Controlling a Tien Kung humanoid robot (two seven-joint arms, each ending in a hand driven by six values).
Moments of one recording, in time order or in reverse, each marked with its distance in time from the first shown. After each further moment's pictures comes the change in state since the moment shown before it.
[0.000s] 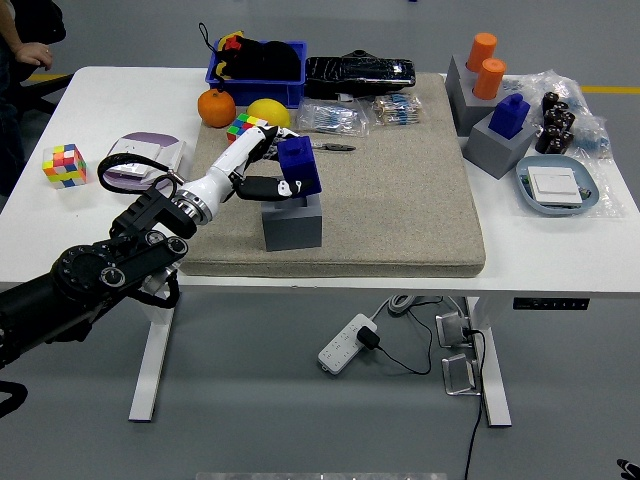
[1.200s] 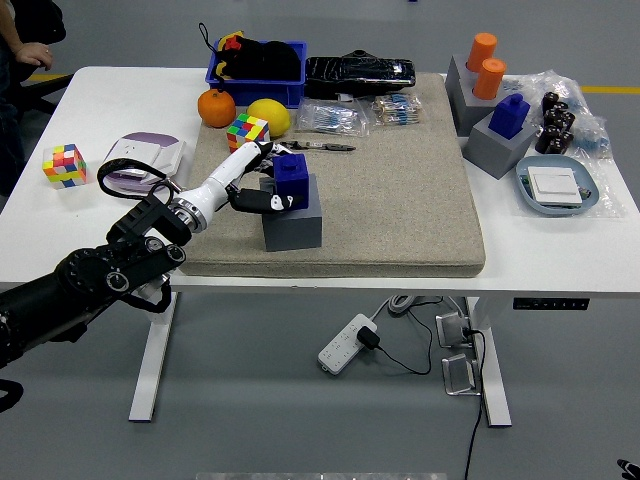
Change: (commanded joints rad) left arm -0.013 -0.018 0.090 0.079 0.004 0.008 -0.003; right arm 0.002 -0.006 -0.035 0.002 0.012 -0.002 0.000
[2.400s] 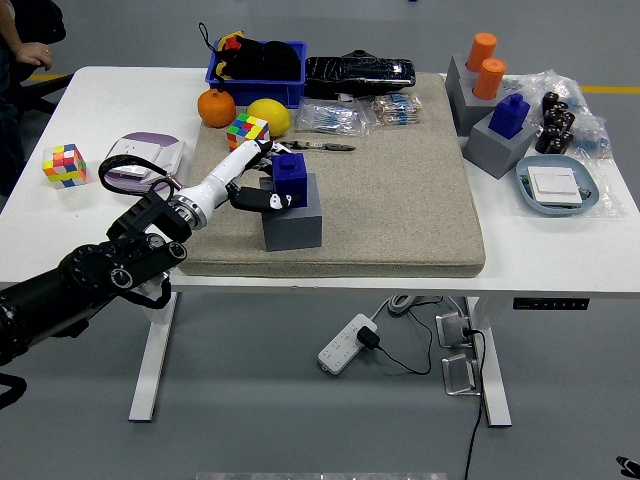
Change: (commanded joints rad) left arm -0.016 -0.018 0.024 0.039 -0.005 -0.005 0.000; right arm 0.006 -0.002 -0.001 0.002 0.006 -0.001 -0.001
